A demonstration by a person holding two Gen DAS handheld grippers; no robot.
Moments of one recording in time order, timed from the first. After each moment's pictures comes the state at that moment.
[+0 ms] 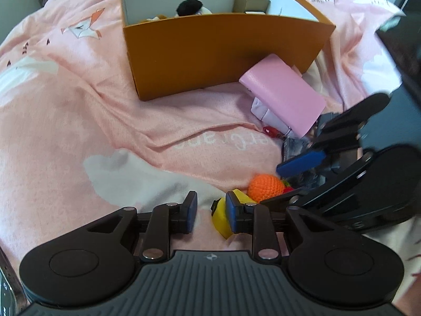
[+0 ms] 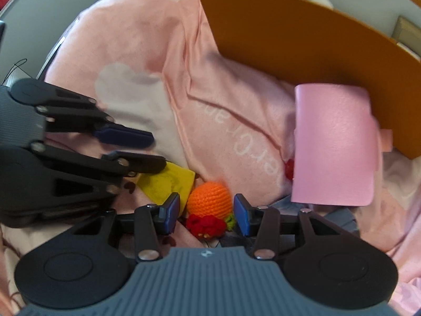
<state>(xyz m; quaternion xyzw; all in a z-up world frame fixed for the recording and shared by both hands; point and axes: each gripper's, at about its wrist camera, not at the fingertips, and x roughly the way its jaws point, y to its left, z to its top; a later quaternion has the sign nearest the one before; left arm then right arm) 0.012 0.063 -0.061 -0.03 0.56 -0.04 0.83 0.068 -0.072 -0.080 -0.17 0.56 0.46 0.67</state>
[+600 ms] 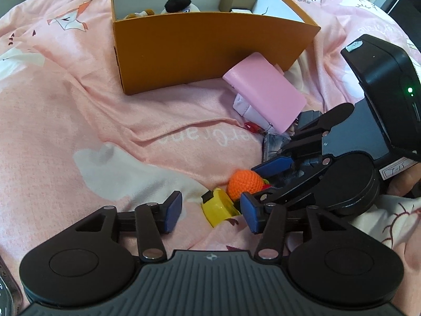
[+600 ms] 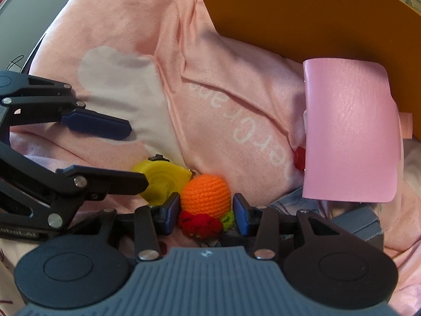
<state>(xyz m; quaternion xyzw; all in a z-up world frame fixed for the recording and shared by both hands) 0.008 0.066 -0.060 -0.05 0.57 -0.08 0.82 0.071 -0.071 -0.101 -0.17 0.58 0.46 0.65</state>
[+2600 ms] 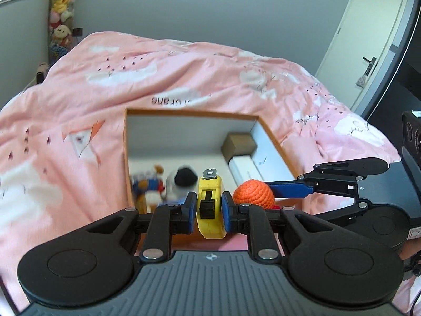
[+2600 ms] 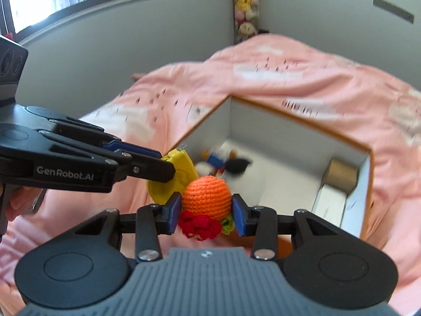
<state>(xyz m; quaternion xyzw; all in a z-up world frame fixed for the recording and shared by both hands) 0.086 0.096 0.038 -0.12 0.38 -0.06 0.92 0.126 -0.080 0.053 -0.14 0.35 0.45 0.81</state>
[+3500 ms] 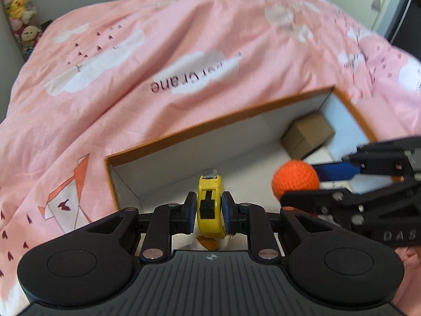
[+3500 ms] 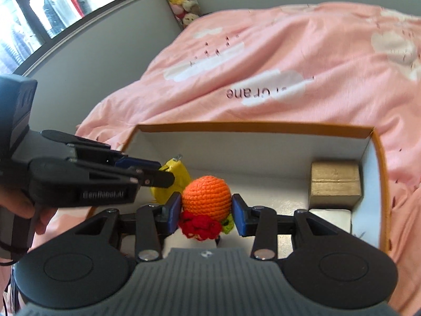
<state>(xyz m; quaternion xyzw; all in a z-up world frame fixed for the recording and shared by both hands) 0.272 0.120 -0.041 0.03 0.51 -0.07 0.85 0.296 -0.055 -0.013 0.02 0.45 0.38 0.81</state>
